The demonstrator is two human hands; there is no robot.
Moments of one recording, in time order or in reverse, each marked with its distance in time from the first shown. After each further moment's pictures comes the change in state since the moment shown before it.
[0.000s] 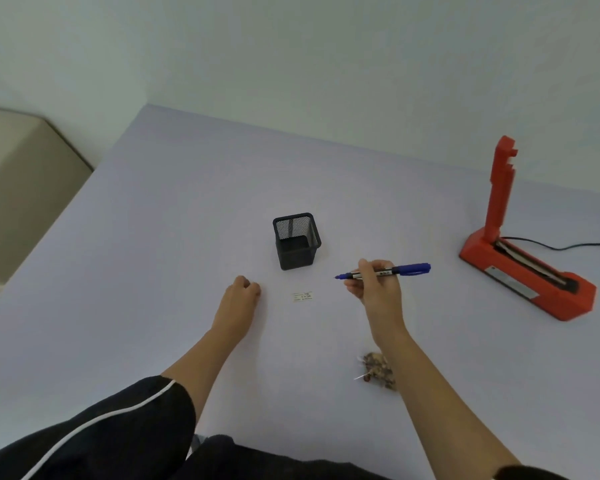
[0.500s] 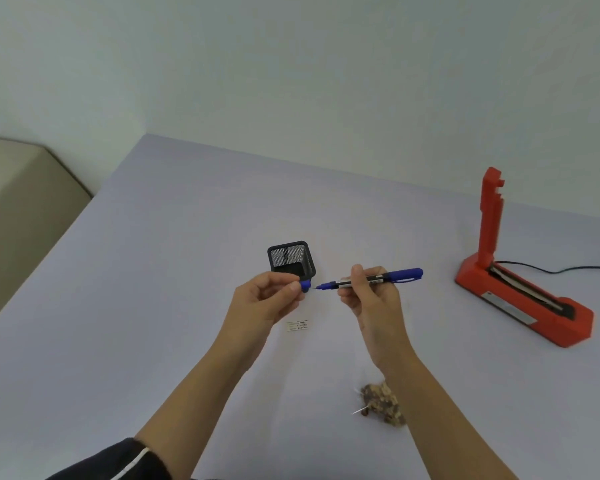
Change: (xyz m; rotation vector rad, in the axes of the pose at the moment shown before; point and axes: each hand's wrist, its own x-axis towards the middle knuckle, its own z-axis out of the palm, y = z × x) left_hand -0.038 0.115 -0.104 -1.385 -0.045 -0.098; right_hand -0.011 -0.053 0.012 0.145 -0.157 -0.075
